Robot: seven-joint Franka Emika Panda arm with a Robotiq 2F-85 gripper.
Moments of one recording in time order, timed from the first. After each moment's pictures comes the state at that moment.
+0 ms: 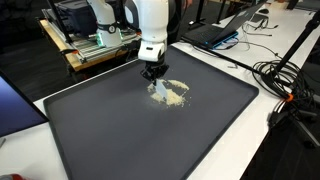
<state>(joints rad) -0.09 0.44 -0.03 -2.11 0.04 2.55 0.02</state>
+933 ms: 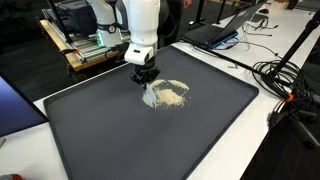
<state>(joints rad) -0.09 0.45 -0.11 -2.10 0.01 2.54 0.06</state>
